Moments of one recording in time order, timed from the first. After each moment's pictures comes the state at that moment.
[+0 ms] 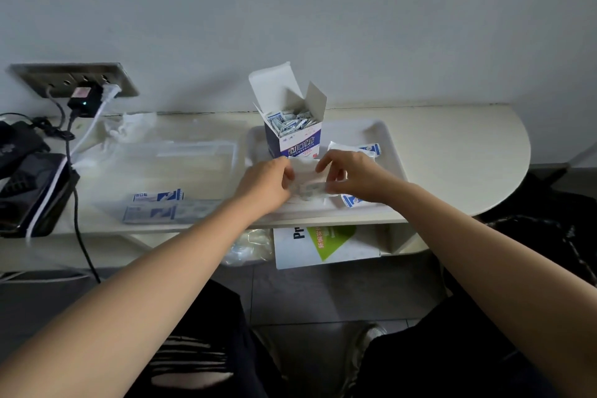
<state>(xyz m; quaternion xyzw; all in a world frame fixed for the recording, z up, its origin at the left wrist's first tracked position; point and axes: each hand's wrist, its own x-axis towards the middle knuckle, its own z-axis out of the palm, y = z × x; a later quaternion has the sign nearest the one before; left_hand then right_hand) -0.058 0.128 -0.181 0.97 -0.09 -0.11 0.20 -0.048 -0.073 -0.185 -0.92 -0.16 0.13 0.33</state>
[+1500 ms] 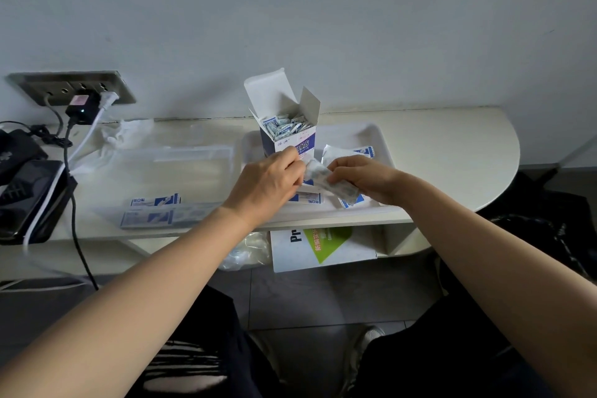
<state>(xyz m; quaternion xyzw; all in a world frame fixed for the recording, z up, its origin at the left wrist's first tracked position) -0.066 0.128 -0.177 0.90 -0.37 0.23 0.08 -0.050 -0.086 -0.181 -0.74 0.02 0.29 0.61</state>
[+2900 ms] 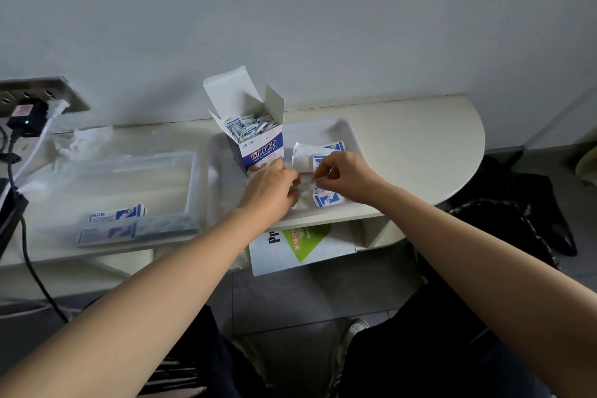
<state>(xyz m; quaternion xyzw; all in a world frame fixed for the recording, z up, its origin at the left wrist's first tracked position) -0.061 0.070 -0.195 0.96 -0.22 -0.04 0.15 -0.063 -0.108 -0.187 -0.93 -0.06 0.08 0.35</state>
